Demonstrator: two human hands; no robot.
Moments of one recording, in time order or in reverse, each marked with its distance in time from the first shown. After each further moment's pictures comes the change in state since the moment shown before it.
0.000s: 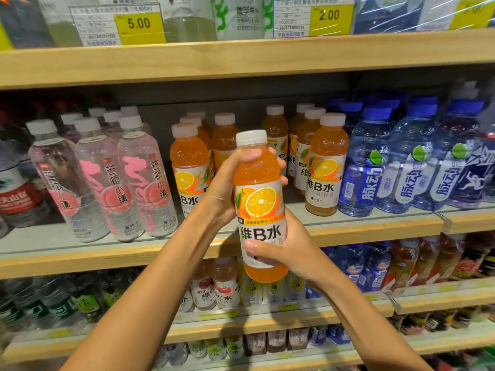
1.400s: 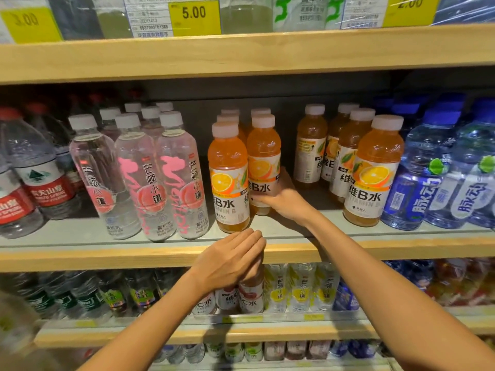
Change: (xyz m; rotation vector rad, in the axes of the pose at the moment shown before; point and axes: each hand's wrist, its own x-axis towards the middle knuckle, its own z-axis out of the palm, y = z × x) left_hand -0.068 -0.087 -0.138 2.117 -0.172 0.974; right_hand 0.149 0.043 0.005 -0.348 -0.002 0.109
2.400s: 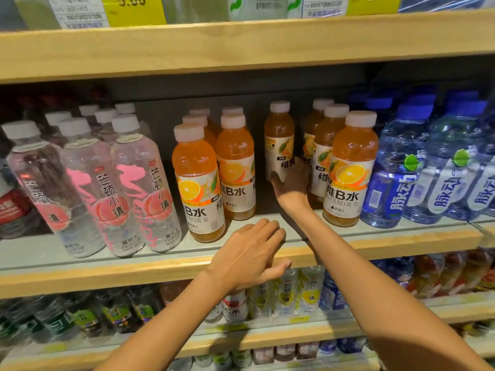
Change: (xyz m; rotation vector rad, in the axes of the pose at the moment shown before) left_hand 0.082 0.022 0.008 -0.246 -0.373 -0.159; right_hand 0.035 0.031 -0.035 -0.438 0.647 0.147
